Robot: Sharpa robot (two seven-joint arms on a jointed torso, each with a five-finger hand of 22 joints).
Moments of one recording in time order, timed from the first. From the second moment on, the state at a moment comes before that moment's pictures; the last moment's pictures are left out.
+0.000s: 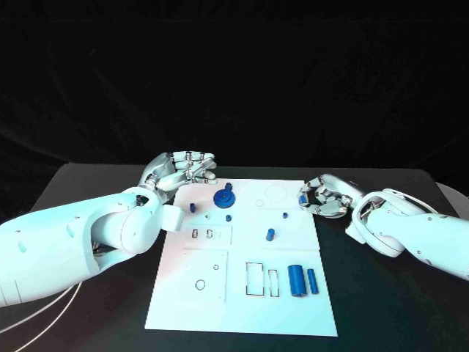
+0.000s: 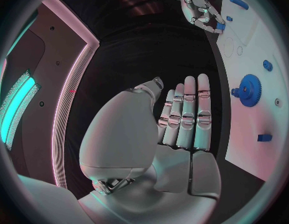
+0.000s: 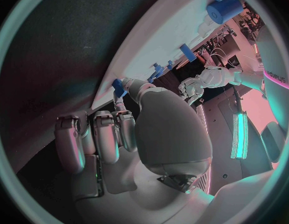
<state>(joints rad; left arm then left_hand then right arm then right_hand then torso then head) 1.22 -0.89 -0.03 1.60 -0.02 -0.40 0.44 1.49 -0.19 0.41 0.25 0.05 0.87 0.20 0.30 0.20 1.13 0.14 0.13 0.07 1.09 0.08 0.44 0.36 0.17 1.04 0.18 0.40 0.15 1.23 -0.79 -0.14 1.25 -1.12 -0.38 0.17 1.37 -0.18 0.47 0.13 0.21 0.91 0.17 0.17 0.50 1.46 0.09 1.49 1.31 1.47 0.02 1.57 1.31 0.01 1.47 0.13 1.57 1.31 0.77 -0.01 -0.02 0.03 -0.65</state>
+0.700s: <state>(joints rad) 1.22 -0.89 -0.03 1.59 -0.02 -0.40 0.44 1.49 -0.19 0.42 0.24 0.05 0.87 0.20 0.30 0.20 1.13 0.14 0.13 0.07 1.09 0.08 0.44 0.36 0.17 1.04 0.18 0.40 0.15 1.23 -0.80 -0.14 1.28 -1.12 -0.43 0.15 1.37 -0.11 0.50 0.10 0.16 0.96 0.15 0.21 0.51 1.46 0.06 1.50 1.31 1.47 0.00 1.57 1.31 0.01 1.47 0.11 1.57 1.31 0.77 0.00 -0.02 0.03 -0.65</state>
